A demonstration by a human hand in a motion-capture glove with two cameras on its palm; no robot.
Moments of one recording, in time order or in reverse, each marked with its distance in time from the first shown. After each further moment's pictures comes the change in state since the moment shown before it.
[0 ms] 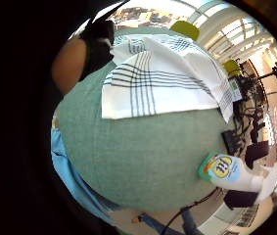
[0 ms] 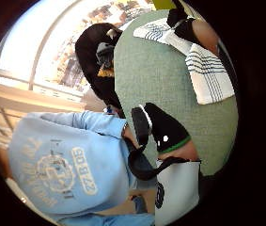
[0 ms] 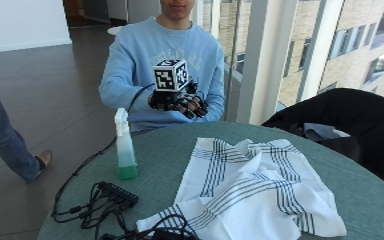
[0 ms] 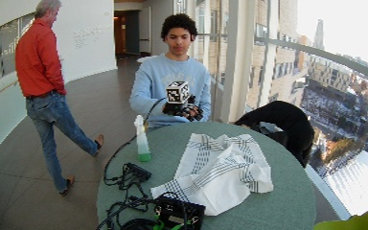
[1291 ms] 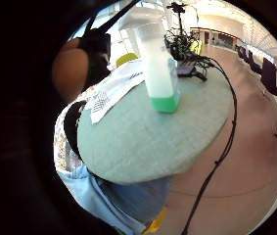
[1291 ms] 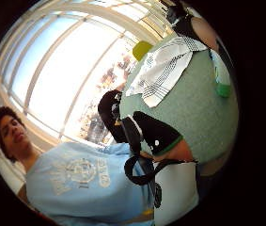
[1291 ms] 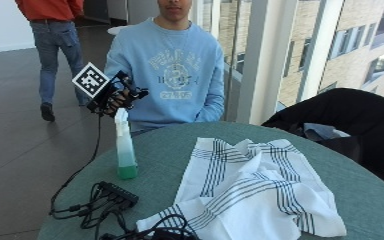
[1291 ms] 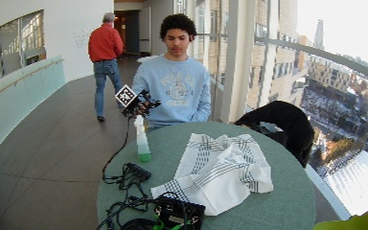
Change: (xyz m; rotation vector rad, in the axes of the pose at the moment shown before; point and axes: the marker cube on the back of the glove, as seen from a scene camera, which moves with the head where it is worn) arm 0.098 0.172 -0.036 0.561 -0.389 0.561
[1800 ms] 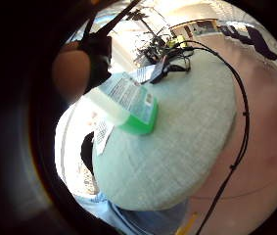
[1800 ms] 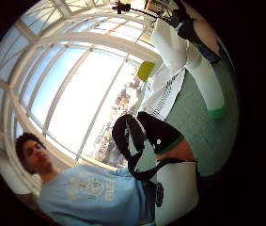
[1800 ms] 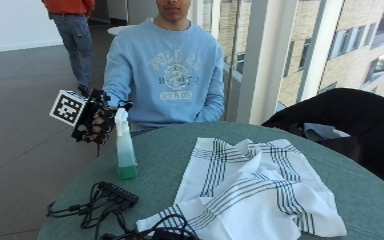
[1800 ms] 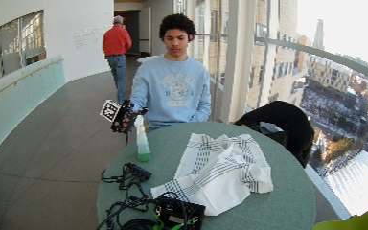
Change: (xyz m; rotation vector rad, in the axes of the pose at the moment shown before) arm 0.076 -0.046 0.007 0.167 -0.254 0.185
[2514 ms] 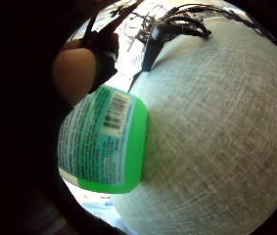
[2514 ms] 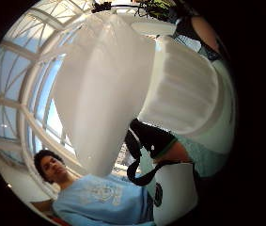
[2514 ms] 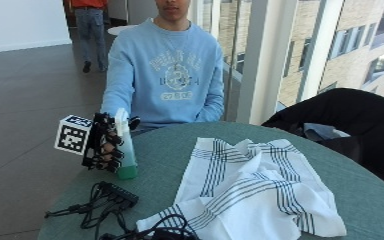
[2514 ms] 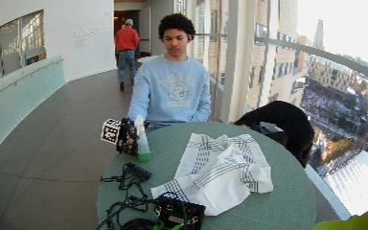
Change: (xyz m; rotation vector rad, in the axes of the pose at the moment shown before) arm 0.044 -0.040 0.055 -0.065 -0.151 0.120
